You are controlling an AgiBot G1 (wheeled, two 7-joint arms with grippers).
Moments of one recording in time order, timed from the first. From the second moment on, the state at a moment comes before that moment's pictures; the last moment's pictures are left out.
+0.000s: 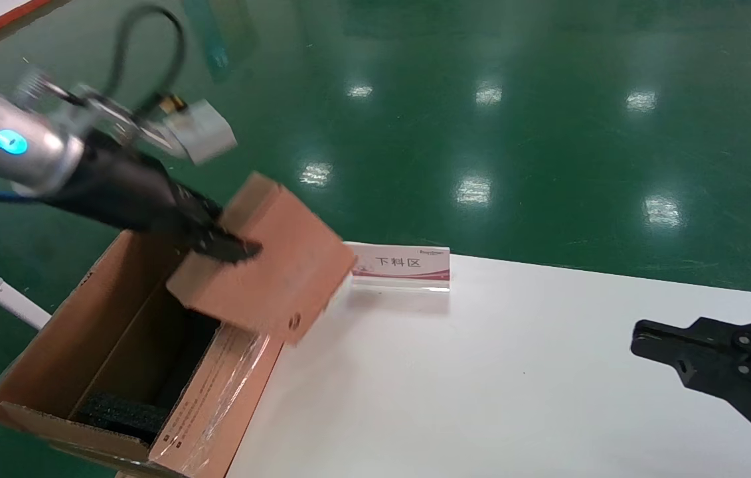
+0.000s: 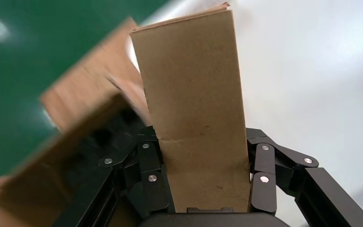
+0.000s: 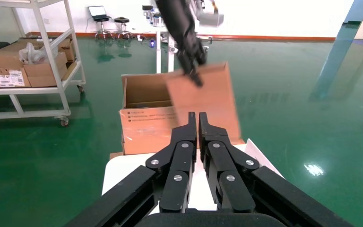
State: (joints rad) left arm -2.14 0.50 1.24 -1.28 1.55 1.48 -1.18; right arm 1.08 -0.61 -0.29 1.28 -0.73 -1.49 0.18
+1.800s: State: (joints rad) left arm -2.31 0.74 1.89 -0.44 1.41 1.55 -0.87; right arm 1.08 -0.61 -0.29 1.28 -0.72 -1.49 0.18
